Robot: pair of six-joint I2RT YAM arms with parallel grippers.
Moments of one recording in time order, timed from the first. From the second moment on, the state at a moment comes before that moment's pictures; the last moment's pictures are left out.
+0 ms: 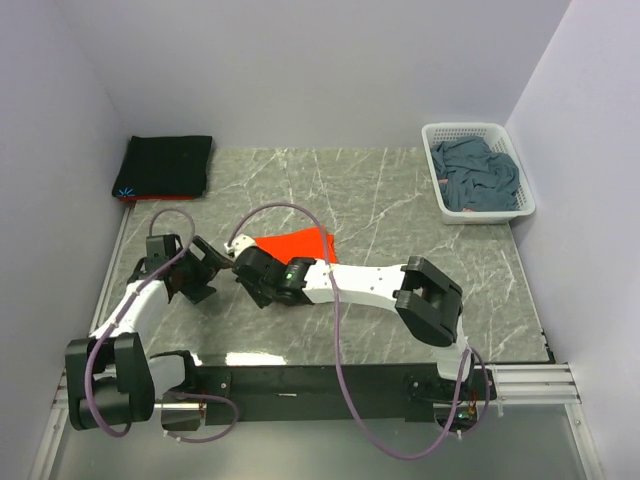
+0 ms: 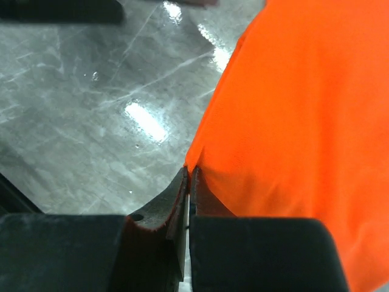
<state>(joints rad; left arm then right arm) 0.13 1.14 0.53 -0.33 0.35 -0.77 1.20 1.97 1.50 -0.41 0.23 0.32</state>
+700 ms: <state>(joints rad) -0.07 1.25 0.36 0.14 0.45 -1.06 1.15 1.92 1.35 -0.26 0.08 0.41</state>
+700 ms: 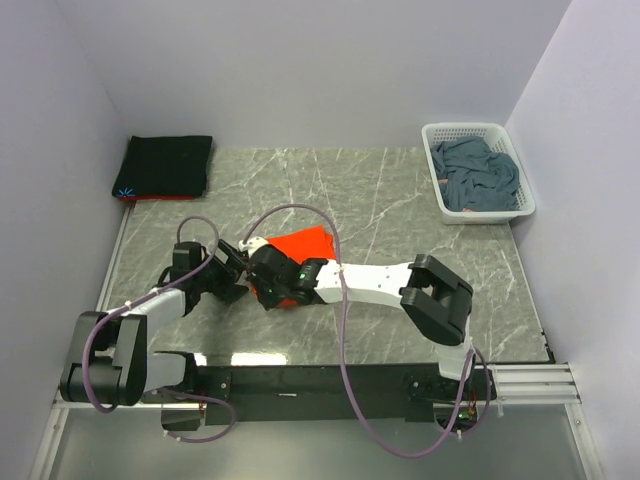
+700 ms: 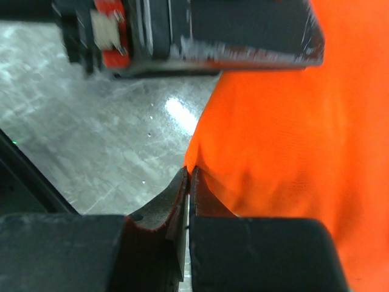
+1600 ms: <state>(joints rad) -0.14 1.36 0.29 0.36 0.39 -1.18 1.14 1.86 1.27 -0.17 0.06 0.46</state>
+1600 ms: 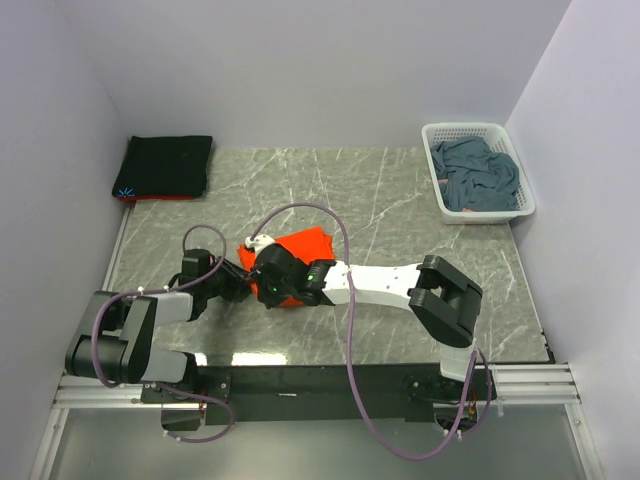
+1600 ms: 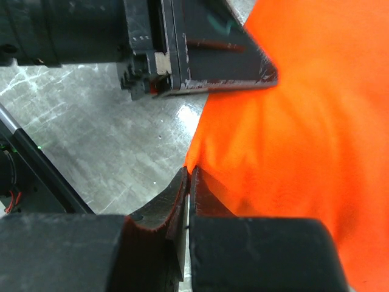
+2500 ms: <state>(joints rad) -0.15 1.57 0.83 -0.16 0.14 -0.73 1.06 1.49 0.94 -0.28 0.07 0.48</state>
